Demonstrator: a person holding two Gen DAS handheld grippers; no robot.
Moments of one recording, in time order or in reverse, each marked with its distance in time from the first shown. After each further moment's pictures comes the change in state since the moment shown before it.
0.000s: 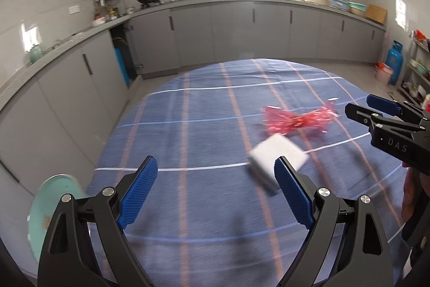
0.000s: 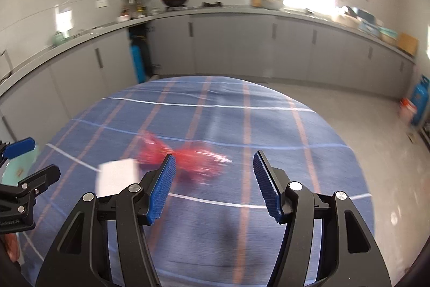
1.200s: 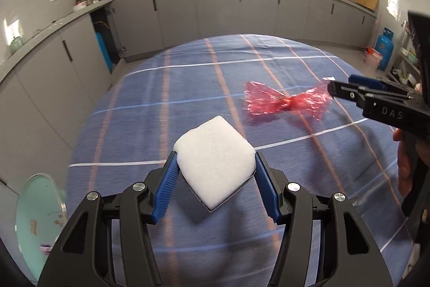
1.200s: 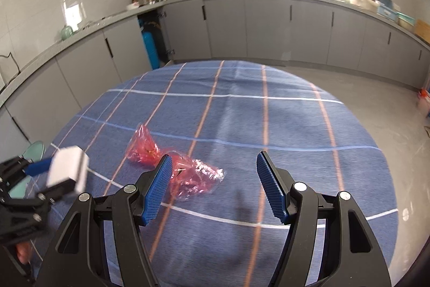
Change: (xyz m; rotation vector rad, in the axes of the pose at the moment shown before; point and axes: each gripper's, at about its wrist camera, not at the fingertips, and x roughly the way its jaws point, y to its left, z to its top) left arm 0.029 0.011 -0.004 0.008 0.103 -0.065; right arm 0.044 0.004 0.015 -0.004 0.108 0.132
